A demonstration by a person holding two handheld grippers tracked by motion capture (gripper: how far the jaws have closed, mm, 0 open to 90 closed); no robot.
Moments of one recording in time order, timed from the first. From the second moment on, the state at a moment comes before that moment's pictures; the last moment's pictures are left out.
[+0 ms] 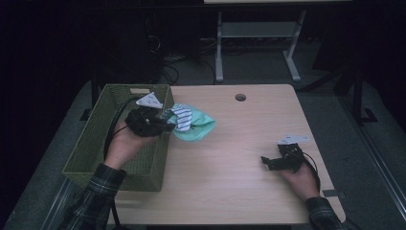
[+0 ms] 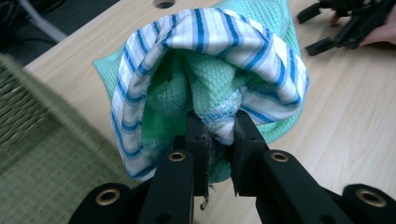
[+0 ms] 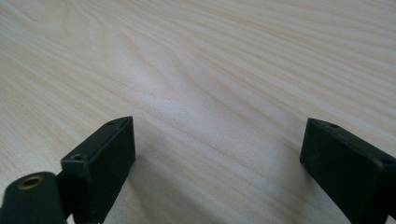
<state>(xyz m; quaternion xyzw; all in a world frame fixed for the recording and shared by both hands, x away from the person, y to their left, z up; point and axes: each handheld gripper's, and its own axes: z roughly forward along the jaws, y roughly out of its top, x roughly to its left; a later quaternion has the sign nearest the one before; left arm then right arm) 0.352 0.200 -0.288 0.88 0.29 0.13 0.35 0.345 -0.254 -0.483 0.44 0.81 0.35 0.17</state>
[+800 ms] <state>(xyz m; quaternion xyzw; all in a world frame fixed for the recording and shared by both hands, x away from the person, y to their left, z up) 0.341 0.285 -0.294 0.84 0.40 0.19 0.33 0.347 -0.252 -0.483 0.44 0.81 0.35 0.16</state>
